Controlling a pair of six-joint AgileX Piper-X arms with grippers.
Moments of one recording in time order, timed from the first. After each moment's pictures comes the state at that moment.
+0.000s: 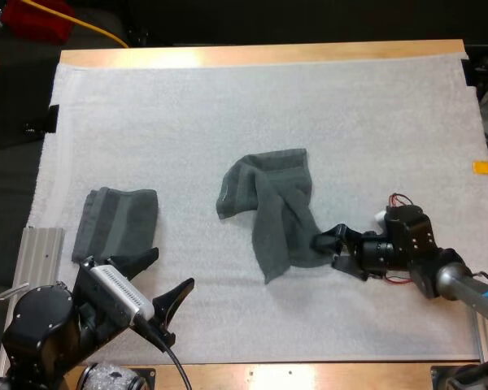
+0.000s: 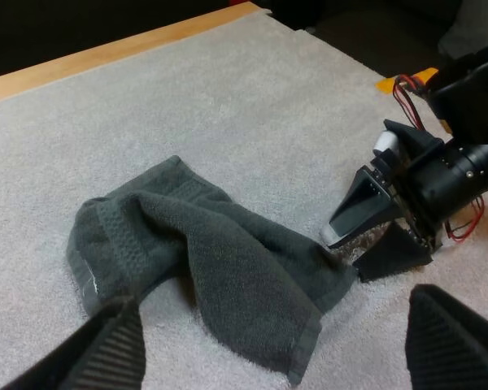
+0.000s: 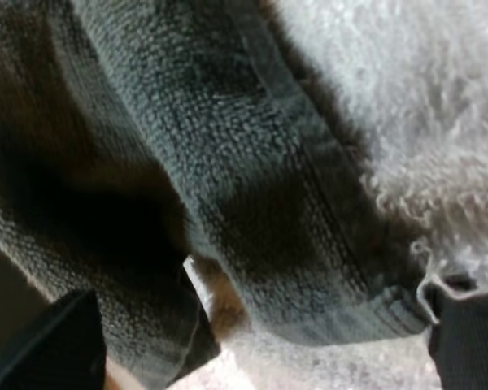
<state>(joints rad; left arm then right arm) -0.26 0.35 -0.80 0.99 0.46 -1.72 0.38 1.46 -0.40 -0.09 -0.69 -0.85</state>
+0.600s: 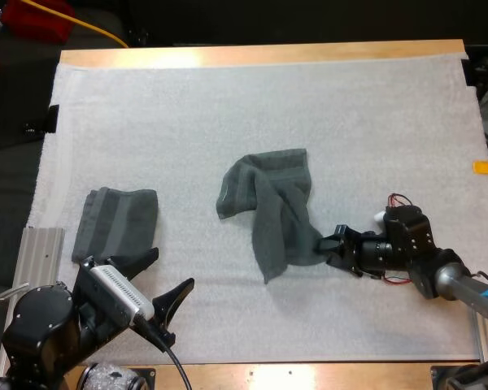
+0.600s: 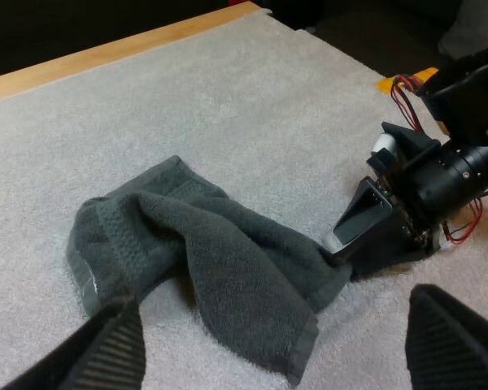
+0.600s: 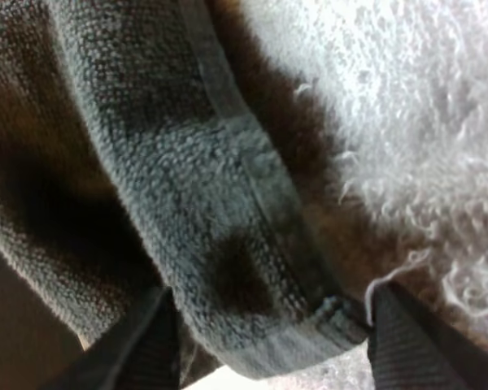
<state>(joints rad) -0.26 0.35 -0.80 0.99 0.46 -1.72 0.38 1.47 -0.40 -0.11 -0.69 -0.82</state>
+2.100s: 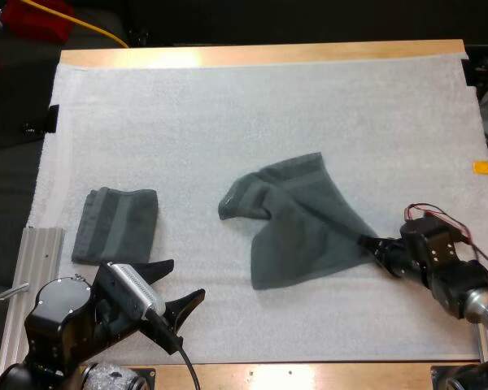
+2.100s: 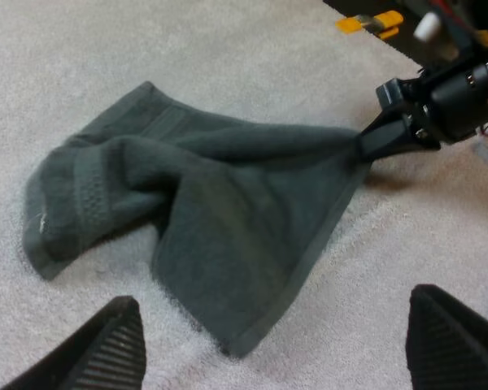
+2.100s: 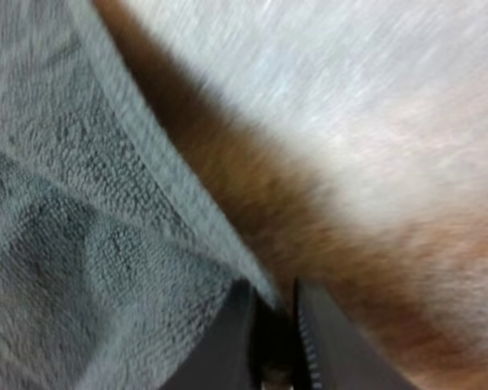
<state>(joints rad) -0.26 0.36 -0.70 1.00 0.55 -1.72 0.38 1.09 -0.40 0.39 -0.03 -1.07</state>
